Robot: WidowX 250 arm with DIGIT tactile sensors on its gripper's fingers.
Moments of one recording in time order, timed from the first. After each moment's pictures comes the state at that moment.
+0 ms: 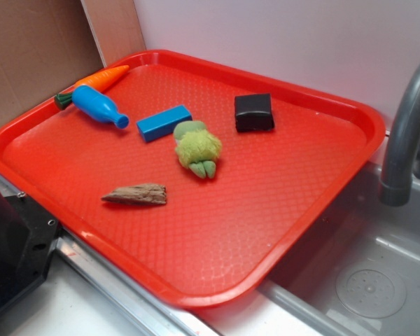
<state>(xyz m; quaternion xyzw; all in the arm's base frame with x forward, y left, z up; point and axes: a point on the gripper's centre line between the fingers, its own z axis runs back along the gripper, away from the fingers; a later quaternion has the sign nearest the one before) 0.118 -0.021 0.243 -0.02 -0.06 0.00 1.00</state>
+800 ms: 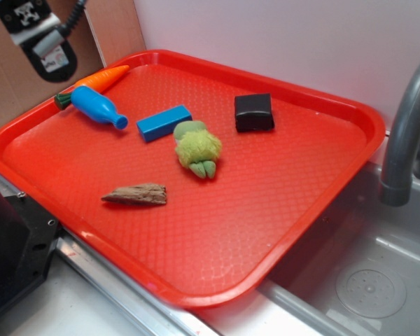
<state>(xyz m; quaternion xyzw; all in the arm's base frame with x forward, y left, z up) 0.126 -0.060 0.189 -0.05 -0.10 -0.13 0.99</state>
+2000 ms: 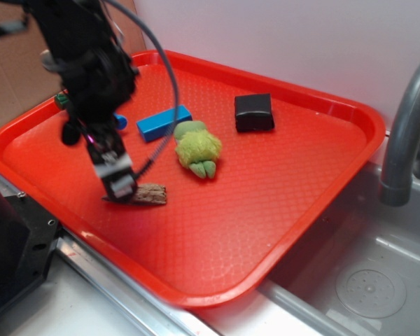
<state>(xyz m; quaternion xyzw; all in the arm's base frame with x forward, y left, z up) 0.145 -0.053 0.045 -0.02 0.01 -0.18 0.98</state>
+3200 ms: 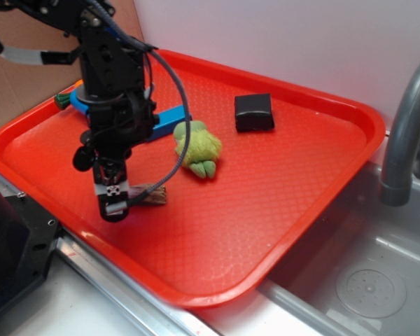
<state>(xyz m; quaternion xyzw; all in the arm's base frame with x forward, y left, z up) 0.141 -0.053 0.031 0.01 0.09 -0.24 0.97</state>
